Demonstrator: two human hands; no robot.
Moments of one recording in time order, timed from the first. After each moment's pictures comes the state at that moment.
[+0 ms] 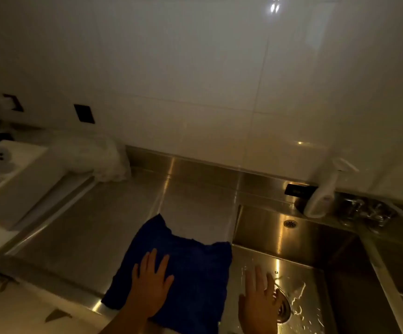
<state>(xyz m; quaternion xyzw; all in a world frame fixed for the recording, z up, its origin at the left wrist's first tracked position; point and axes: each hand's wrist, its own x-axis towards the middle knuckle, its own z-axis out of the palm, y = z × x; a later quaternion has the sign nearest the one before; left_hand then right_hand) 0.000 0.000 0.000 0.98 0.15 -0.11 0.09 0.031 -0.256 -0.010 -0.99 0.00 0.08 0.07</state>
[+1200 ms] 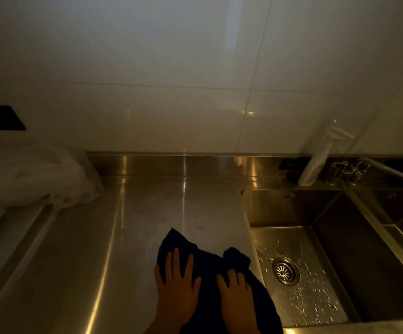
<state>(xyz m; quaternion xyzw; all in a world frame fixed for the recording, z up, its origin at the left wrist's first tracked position) 0.068 0.076 -0.032 0.99 -0.04 -0.01 0.10 0.044 -0.074 -0.027 -1.00 -0.02 0.02 0.08</state>
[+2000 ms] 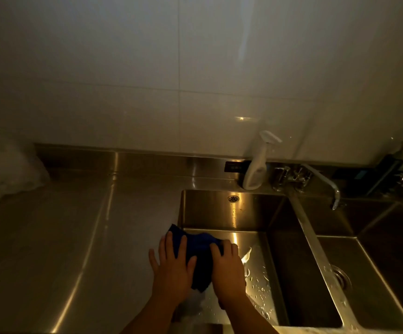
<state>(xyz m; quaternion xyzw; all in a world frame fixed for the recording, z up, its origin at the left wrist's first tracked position) 0.069 -0.178 -0.004 0.99 0.04 -0.05 0.12 0.059 -0.317 0.025 -0.99 -0.01 -0.03 0.11</state>
